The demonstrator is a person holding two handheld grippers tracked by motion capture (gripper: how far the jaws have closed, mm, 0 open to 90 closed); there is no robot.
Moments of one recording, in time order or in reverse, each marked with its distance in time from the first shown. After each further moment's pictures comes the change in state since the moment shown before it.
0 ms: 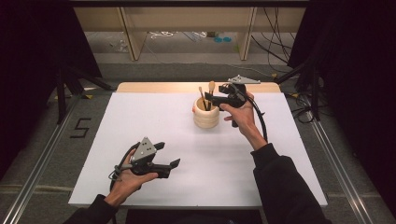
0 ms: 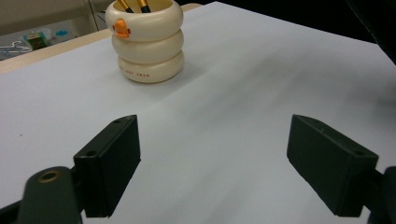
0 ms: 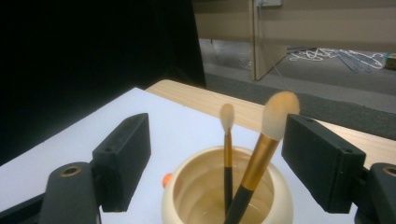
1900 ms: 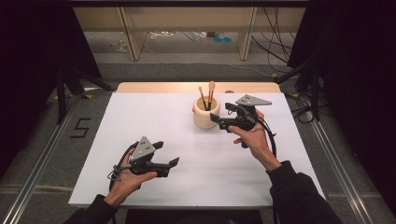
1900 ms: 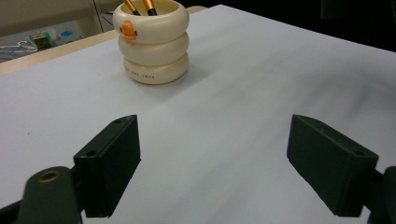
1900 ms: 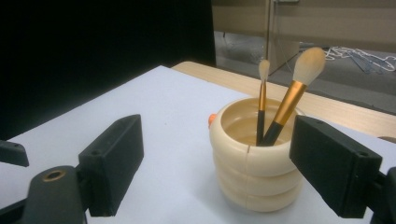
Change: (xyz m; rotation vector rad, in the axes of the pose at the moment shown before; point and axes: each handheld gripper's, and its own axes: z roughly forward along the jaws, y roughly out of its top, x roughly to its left) left arm 0.000 0.001 0.000 -0.054 0.030 -0.040; right arm 0.034 -0.035 -0.061 0.016 0.037 -0.067
